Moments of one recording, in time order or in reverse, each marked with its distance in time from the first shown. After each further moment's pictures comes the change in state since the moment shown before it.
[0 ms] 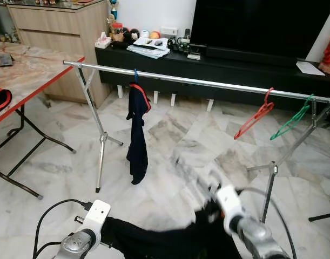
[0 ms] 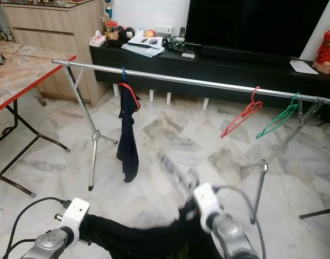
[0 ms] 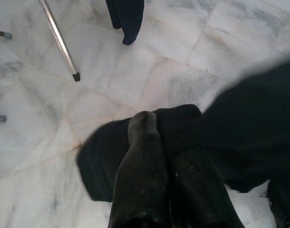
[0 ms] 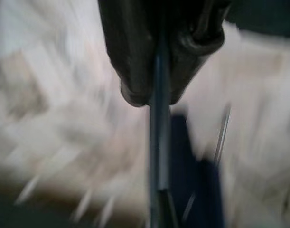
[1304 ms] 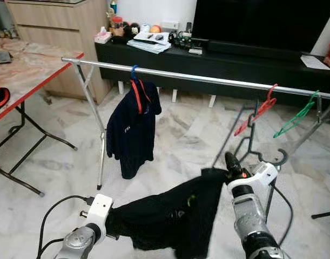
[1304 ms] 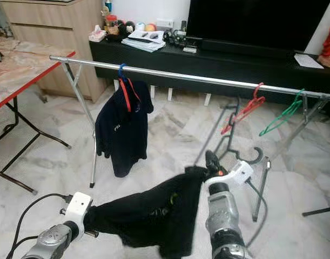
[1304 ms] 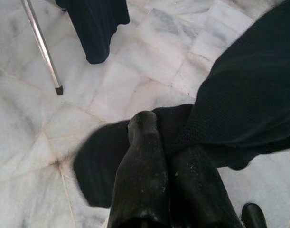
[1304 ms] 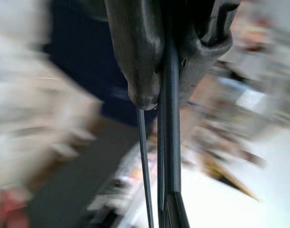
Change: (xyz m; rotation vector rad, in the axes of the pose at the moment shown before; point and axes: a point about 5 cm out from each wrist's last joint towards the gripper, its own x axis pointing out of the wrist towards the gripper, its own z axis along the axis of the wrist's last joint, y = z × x) left arm 0.002 -0.004 0.014 -0.093 -0.101 -0.050; right arm 0.012 0.000 0.058 1.043 -0.563 0.129
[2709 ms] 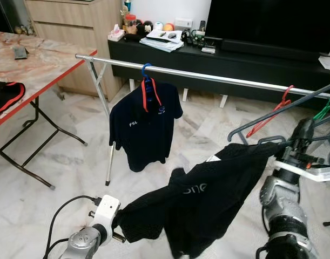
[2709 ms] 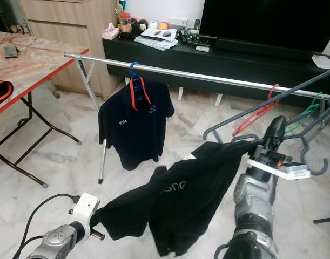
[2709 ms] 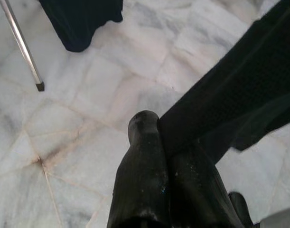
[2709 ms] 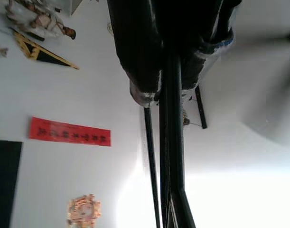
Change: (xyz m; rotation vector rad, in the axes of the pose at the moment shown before) left arm 0.001 -0.018 -0.005 0.027 0.017 -0.120; right arm 0.000 0.034 0.114 0.488 -0.596 0.651
